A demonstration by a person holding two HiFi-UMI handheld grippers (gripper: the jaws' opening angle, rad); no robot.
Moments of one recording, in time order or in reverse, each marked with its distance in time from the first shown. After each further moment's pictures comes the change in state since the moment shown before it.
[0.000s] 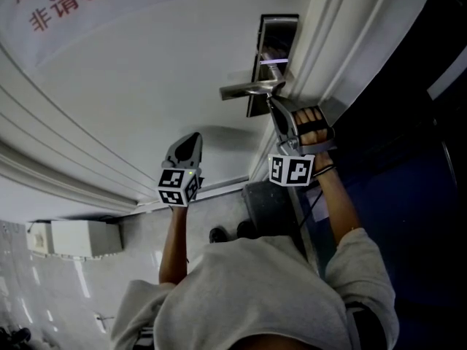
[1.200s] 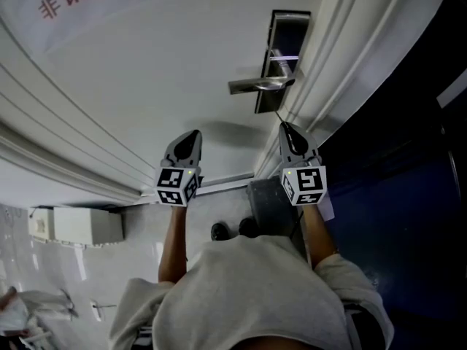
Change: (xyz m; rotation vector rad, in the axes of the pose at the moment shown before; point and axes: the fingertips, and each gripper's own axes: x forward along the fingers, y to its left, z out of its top) left arm -0.023 0.005 0.007 0.017 -0.003 0.058; right arm -0.042 0.051 -0.018 1.347 -0.083 0.144
